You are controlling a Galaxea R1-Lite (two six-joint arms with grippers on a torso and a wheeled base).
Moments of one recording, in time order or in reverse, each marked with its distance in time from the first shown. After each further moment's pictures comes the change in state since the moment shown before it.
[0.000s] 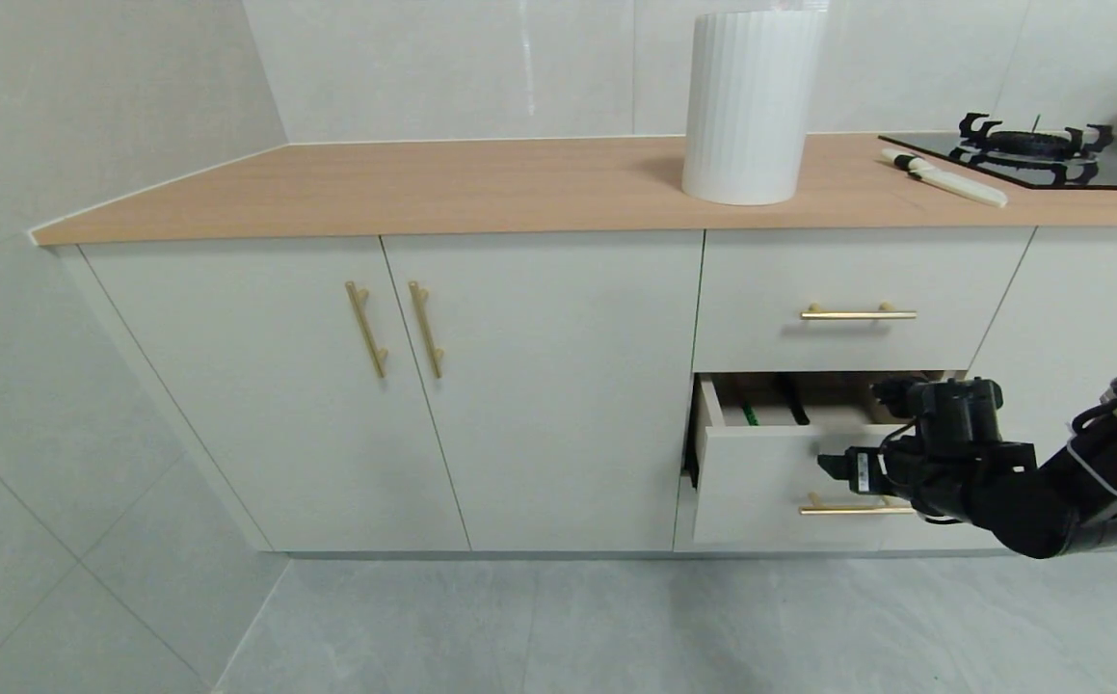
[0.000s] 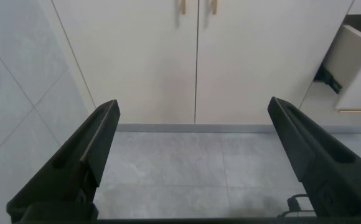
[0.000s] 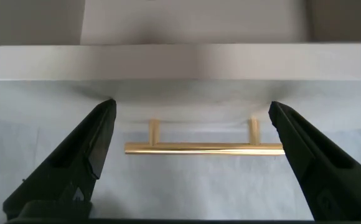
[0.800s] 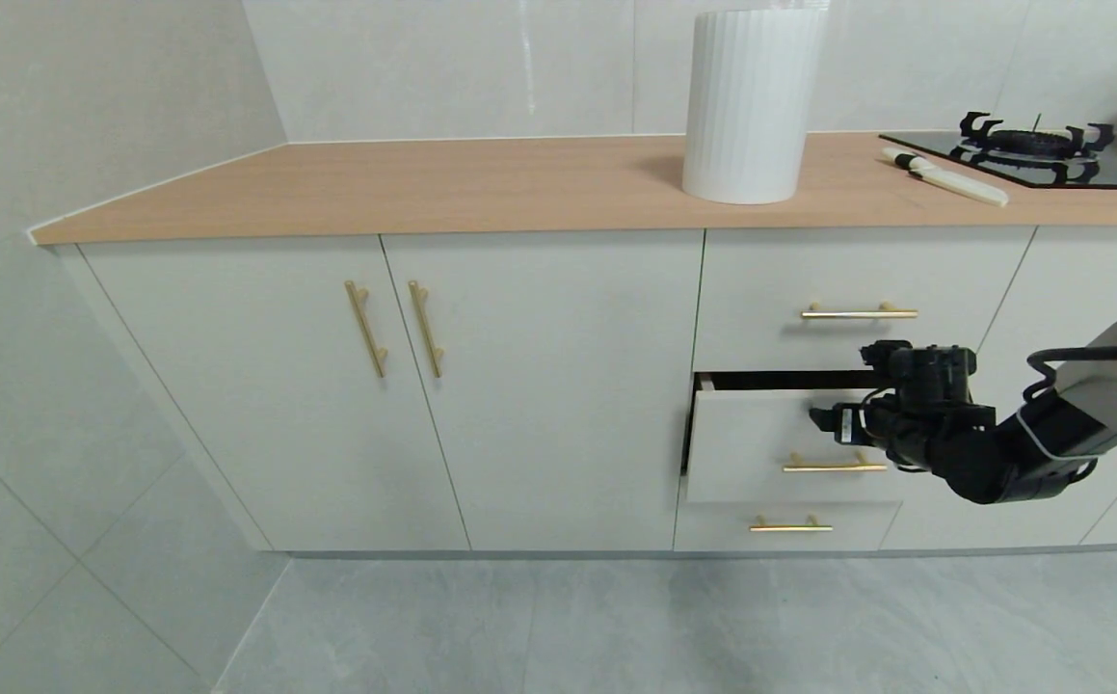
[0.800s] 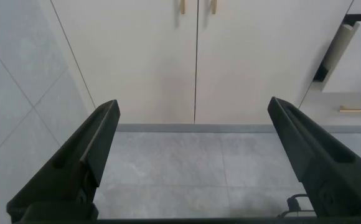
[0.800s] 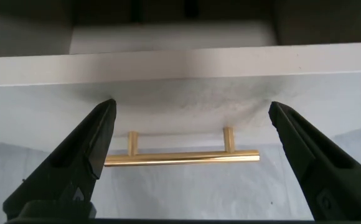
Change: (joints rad) left arm 0.001 0.000 0.000 0.000 0.000 0.000; right arm -0.038 0.150 -0.294 0.017 -0.003 -0.021
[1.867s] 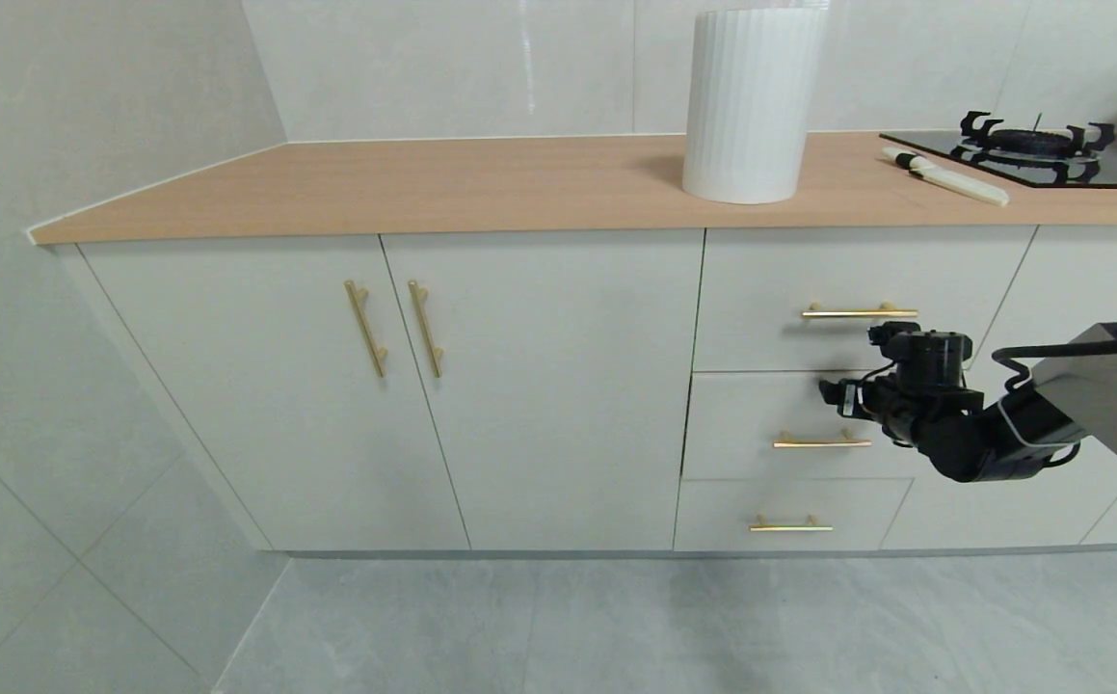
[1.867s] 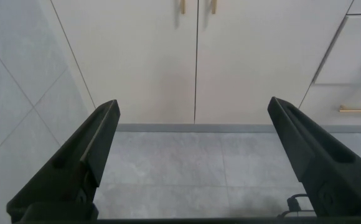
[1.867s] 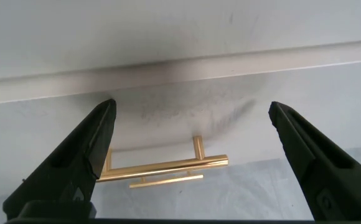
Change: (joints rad) left arm 0.000 0.000 0.000 0.000 0.000 0.000; right arm -0.039 0.096 -0.180 -0.015 -0.068 0.010
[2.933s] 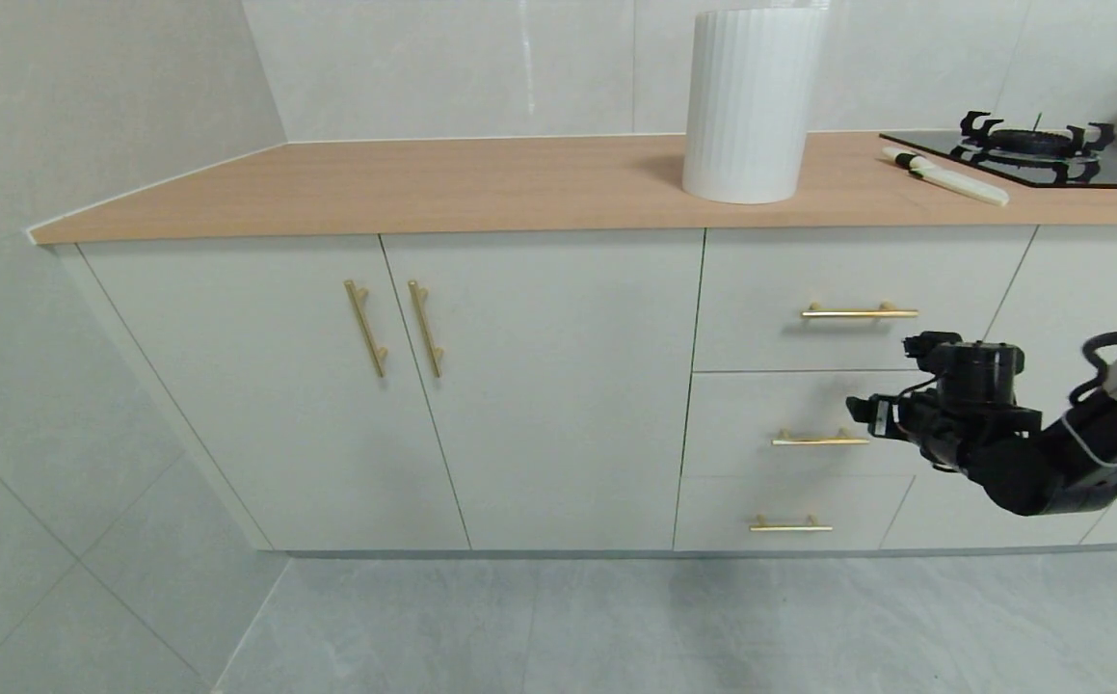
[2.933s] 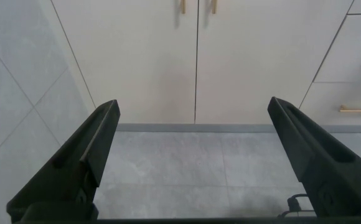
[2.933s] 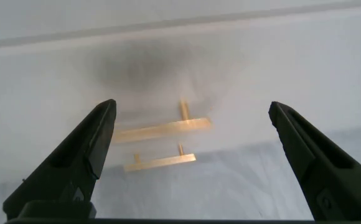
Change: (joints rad) left arm 0.000 0.000 0.000 0.000 0.000 0.000; right arm -0.001 -0.201 0.337 -0.112 -0.018 0.001
